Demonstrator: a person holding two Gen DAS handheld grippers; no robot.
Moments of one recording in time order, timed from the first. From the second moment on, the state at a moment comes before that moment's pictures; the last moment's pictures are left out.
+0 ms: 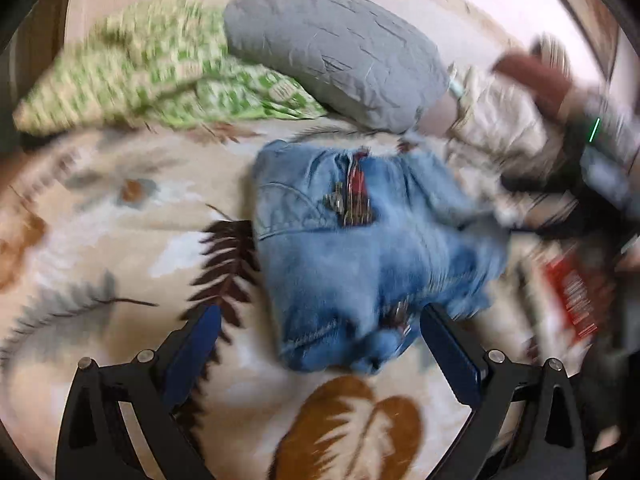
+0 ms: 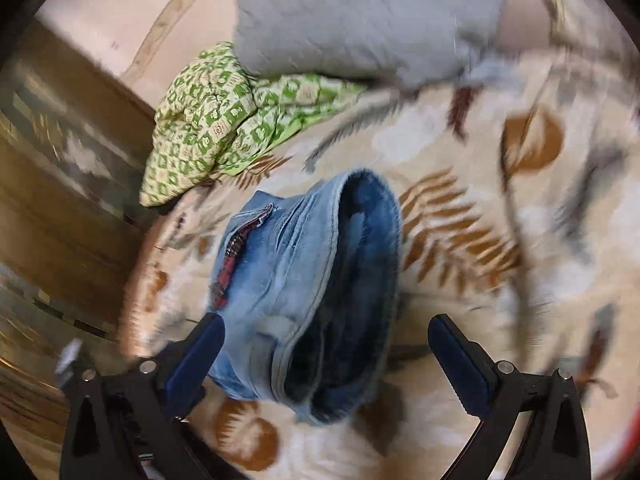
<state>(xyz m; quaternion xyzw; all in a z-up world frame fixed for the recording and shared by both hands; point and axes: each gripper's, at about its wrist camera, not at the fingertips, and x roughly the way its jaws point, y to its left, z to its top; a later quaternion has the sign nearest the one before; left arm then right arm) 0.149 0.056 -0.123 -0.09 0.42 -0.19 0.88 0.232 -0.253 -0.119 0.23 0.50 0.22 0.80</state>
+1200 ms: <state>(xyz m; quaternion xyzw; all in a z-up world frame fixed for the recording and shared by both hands) 0.278 -0.010 -0.144 -0.24 0.53 -0.28 0.76 0.282 -0.258 -0.157 0.30 0.48 0.27 0.78</state>
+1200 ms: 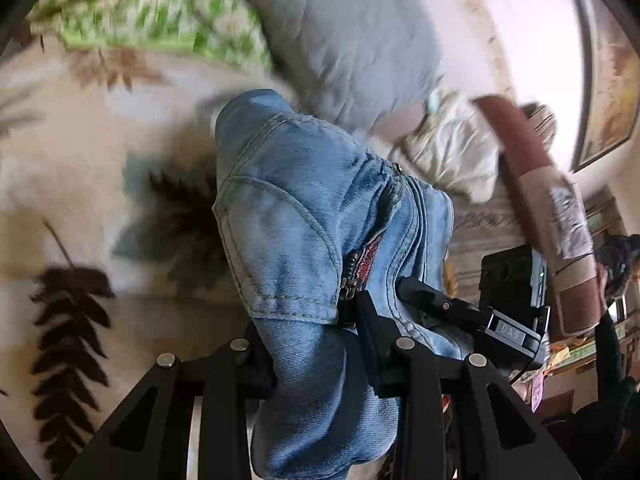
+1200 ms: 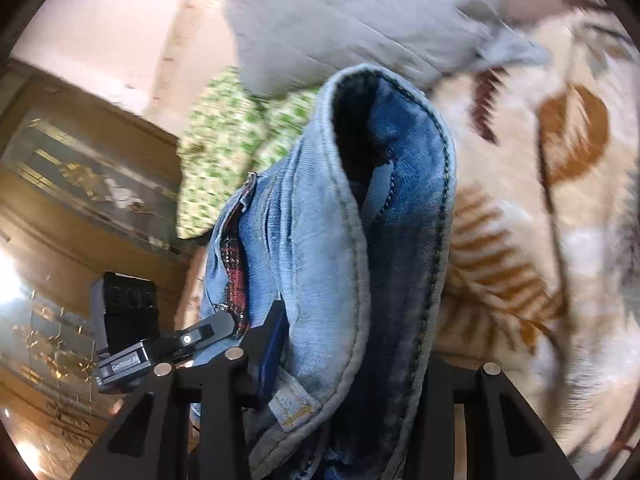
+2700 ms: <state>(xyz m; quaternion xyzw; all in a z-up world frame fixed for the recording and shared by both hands) 0.038 -0.033 0.006 0.04 0.30 -0.06 0.95 0.037 -0.255 0.009 0.04 0.33 -0.02 0.94</state>
